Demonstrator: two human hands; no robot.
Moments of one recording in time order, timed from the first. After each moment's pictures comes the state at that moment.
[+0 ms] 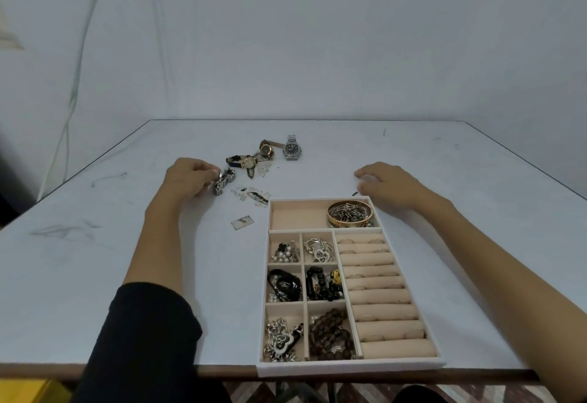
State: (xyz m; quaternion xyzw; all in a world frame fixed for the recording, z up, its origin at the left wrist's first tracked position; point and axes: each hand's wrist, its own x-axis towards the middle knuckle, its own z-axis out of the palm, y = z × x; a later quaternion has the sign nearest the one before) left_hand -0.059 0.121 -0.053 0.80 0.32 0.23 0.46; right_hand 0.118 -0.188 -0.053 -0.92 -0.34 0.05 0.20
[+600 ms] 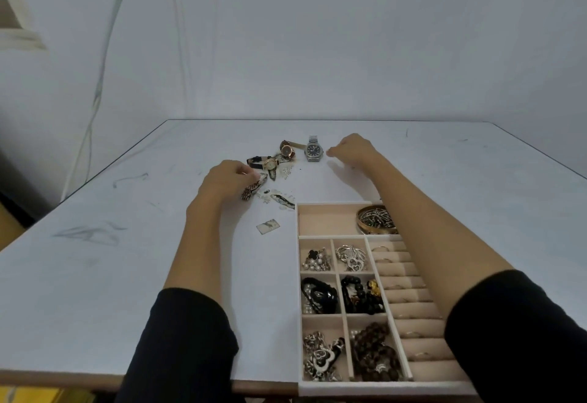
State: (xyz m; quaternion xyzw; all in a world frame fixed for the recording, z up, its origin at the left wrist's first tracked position) left_hand -0.044 0.111 -0.053 0.86 0.30 0.16 0.38; right_hand 0.128 -0.064 -0.029 -0.91 -0.22 0.09 0.35
